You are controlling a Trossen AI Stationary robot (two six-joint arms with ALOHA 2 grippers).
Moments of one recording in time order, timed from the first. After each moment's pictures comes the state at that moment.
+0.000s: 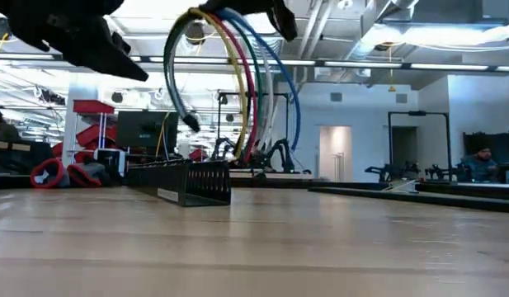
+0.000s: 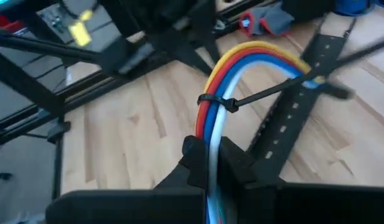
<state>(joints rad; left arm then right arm) -0.35 0.85 0.49 -0.20 -0.50 -0.07 0.25 1.80 1.52 -0.28 0.31 0.55</state>
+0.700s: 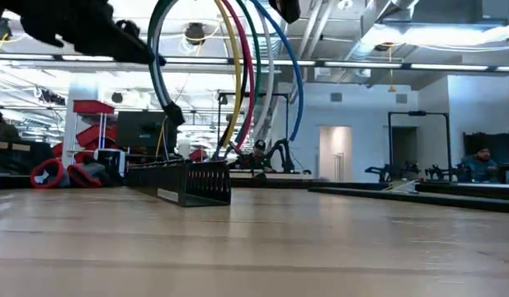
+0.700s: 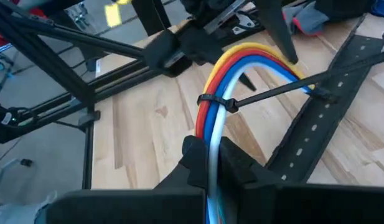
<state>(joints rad) -0.35 0.90 0.49 -0.03 -0.50 0.13 0.31 1.80 1.54 -0.28 0.31 0.55</state>
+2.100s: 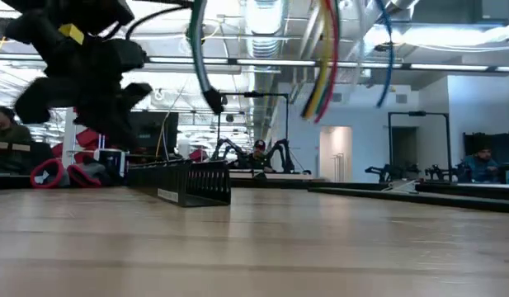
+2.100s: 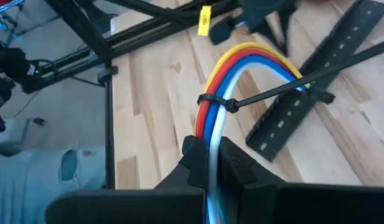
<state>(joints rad) -0.13 1.13 0.52 -0.34 -0.17 0.21 0.41 1.64 1.54 -0.58 0.29 0.62</state>
